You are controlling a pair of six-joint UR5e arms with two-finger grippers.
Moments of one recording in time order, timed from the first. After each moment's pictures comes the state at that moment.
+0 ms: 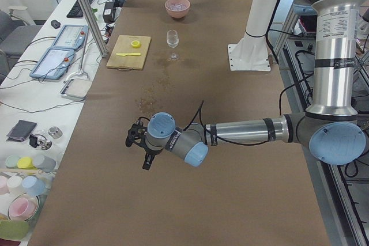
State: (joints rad) left arm -1.46 -1.52 -1.47 -2.25 -2.36 -0.26; right arm 1.34 -1.58 1.86 -1.37 2.66 0.15
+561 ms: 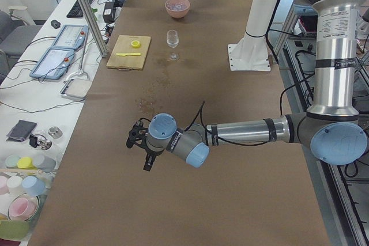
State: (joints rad) left arm -1.46 -1.52 -1.47 -2.25 -2.35 -0.26; right arm 1.09 -1.55 1.87 -1.28 2.32 0.38
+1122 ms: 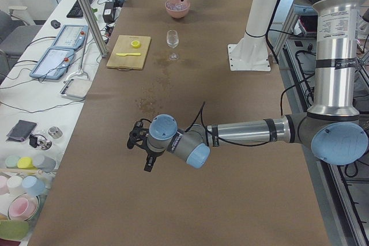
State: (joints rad) left arm -1.46 -1.51 -1.46 -2.26 -2.35 -0.26; right arm 1.03 -1.51 1.78 -1.28 2.28 0.38
